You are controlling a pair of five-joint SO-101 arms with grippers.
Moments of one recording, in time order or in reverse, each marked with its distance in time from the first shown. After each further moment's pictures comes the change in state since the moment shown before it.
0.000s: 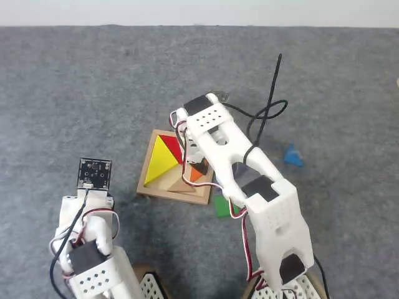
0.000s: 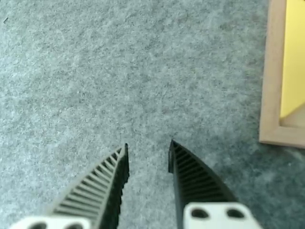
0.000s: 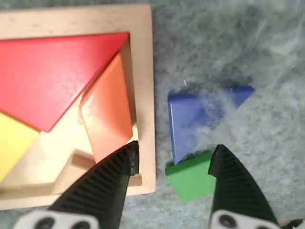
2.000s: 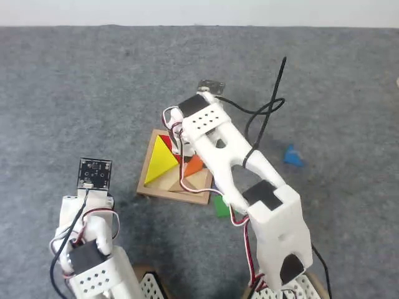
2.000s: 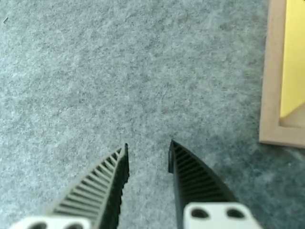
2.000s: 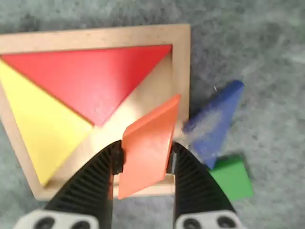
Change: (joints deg) left arm 0.0 0.0 0.0 0.0 0.0; right arm -1.9 -4.8 0.1 -5.8 -4.5
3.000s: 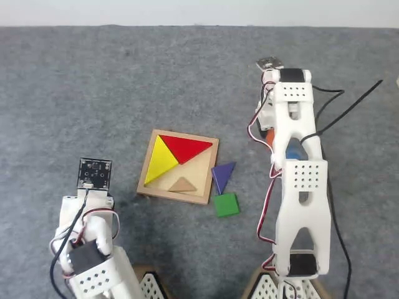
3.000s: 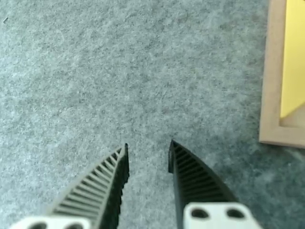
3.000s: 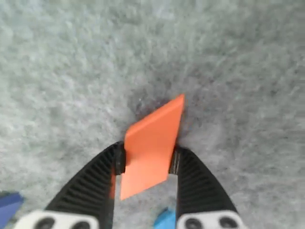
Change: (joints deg) left arm 0.0 0.0 0.0 0.0 0.0; right arm 32.5 32.6 -41.5 10.5 61.0
